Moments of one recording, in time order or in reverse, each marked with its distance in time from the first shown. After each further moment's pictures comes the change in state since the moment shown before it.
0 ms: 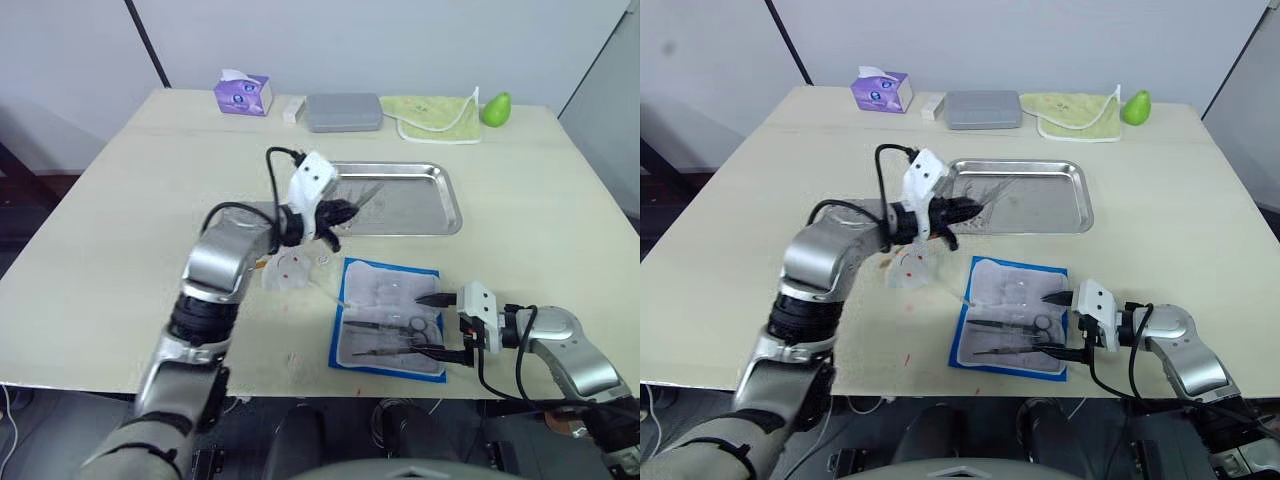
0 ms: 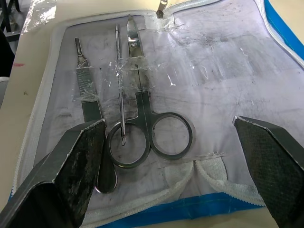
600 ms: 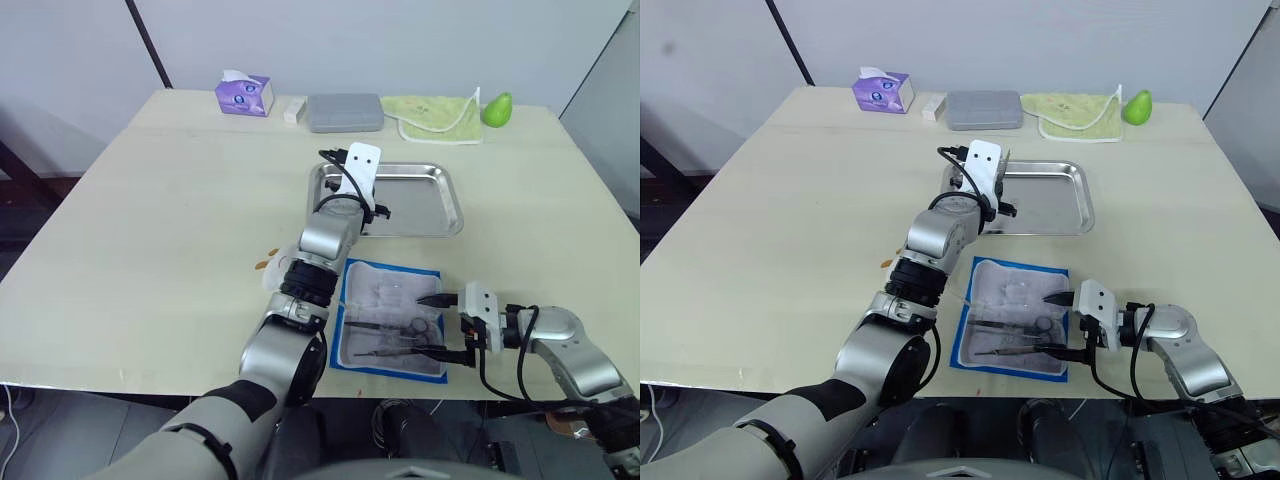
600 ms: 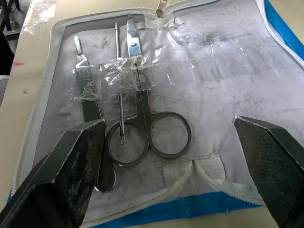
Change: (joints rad) left arm -0.245 -0.448 0.115 0.635 0.190 -0.229 0.686; right arm 0.006 -0.012 -0.004 -0.002 0.001 0.001 0.000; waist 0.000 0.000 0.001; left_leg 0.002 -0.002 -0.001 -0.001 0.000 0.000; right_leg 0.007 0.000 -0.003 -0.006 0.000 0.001
